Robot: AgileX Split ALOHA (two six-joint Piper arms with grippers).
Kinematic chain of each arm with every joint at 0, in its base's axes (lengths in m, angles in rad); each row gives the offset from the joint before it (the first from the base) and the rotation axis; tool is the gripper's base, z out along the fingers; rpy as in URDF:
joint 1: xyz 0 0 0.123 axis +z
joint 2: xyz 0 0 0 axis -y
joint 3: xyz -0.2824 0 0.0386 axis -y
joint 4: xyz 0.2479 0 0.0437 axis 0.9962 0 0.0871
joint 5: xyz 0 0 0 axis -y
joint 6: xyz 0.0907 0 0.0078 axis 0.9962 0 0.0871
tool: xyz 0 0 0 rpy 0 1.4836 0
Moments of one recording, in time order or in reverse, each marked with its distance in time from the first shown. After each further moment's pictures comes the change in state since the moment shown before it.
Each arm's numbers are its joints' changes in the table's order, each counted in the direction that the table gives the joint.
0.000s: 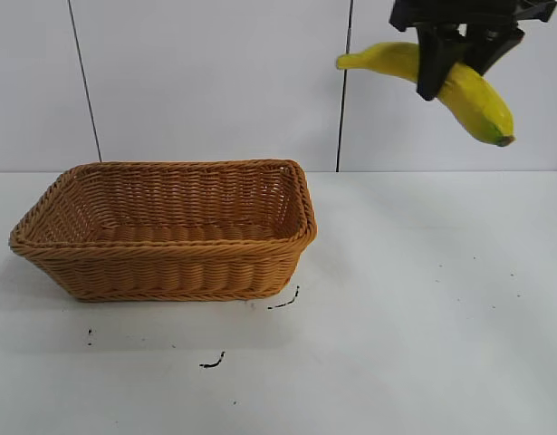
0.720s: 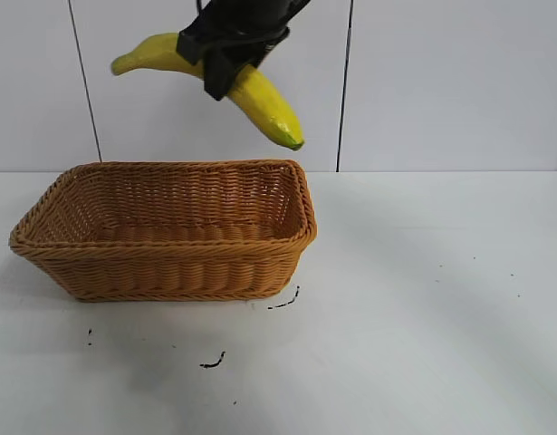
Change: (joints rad) left arm 0.000 0.000 0.000 0.000 0.000 0.000; right arm 0.361 -0.277 0.316 -0.050 0.261 -0.395
